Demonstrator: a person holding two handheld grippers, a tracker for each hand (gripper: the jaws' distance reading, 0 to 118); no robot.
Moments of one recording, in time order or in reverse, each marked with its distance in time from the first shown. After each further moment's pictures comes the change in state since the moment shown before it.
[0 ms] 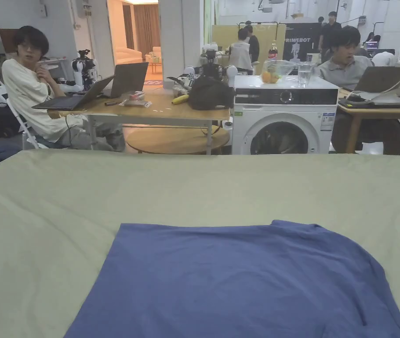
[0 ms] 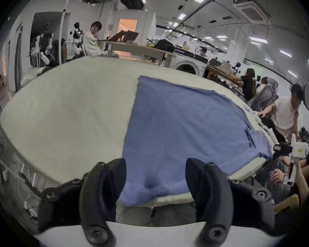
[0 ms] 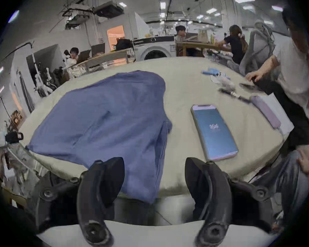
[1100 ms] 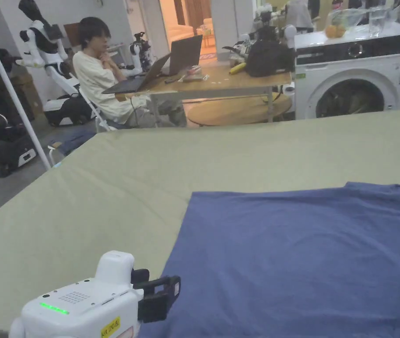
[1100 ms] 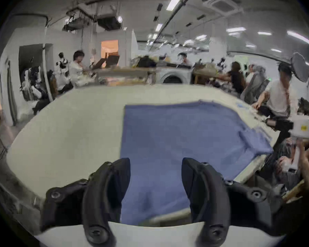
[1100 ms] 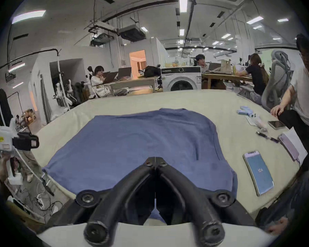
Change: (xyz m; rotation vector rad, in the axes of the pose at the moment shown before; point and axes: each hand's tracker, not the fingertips) left arm 0.019 0.025 0.012 0.050 0.004 -0.181; right arm -0.135 0.039 -0.001 0.240 0.157 0.052
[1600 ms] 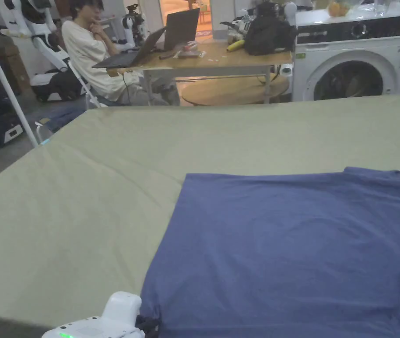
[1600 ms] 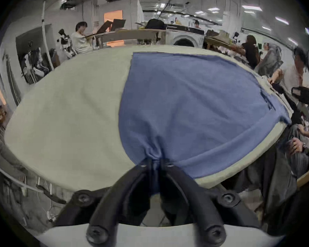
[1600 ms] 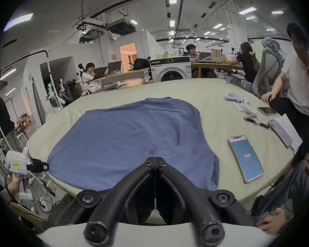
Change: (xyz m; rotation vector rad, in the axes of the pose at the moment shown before) left arm 0.004 -0.061 -0.062 -0.236 0.057 0.003; right arm 0.030 0.000 0.021 -0.078 -0.062 -0.060
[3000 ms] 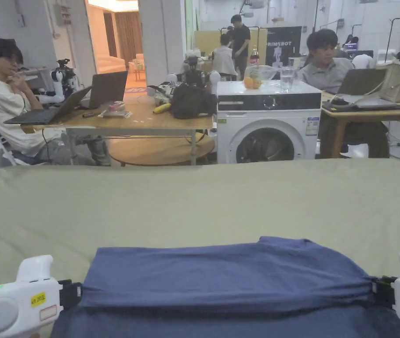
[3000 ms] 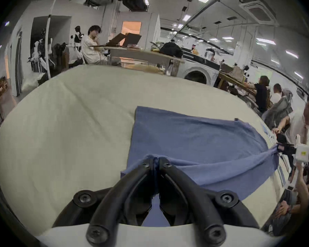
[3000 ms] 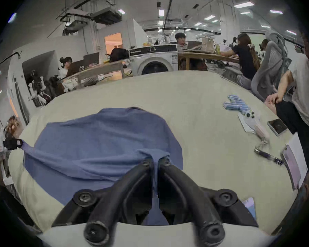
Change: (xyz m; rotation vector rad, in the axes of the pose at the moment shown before) left arm -0.030 0.222 -0.082 0.177 -0.033 0.210; right arm 0.086 0.113 -0.204 -0.094 -0.113 -0.029
